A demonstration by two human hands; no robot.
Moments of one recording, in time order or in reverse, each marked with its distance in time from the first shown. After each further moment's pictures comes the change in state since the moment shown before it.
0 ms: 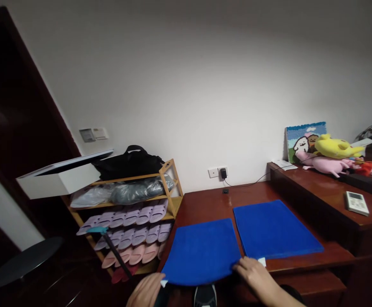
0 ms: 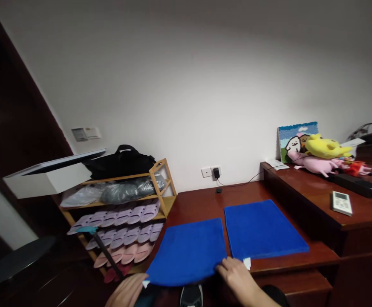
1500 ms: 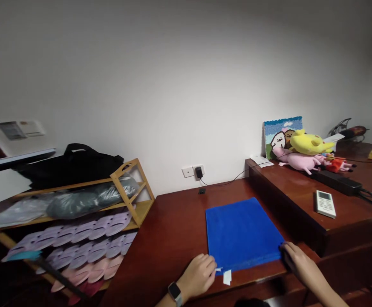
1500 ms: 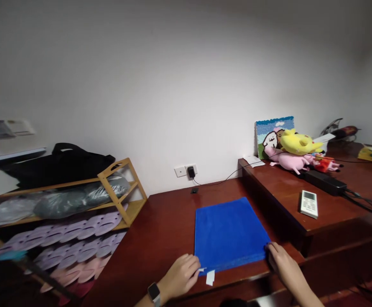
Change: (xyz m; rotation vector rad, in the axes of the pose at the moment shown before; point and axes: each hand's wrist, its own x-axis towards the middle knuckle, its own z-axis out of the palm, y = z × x) left_hand 0.229 0.237 0.138 -0.401 -0.213 0.427; right_hand -0.180 0.250 -0.061 -0.009 0.000 0.607
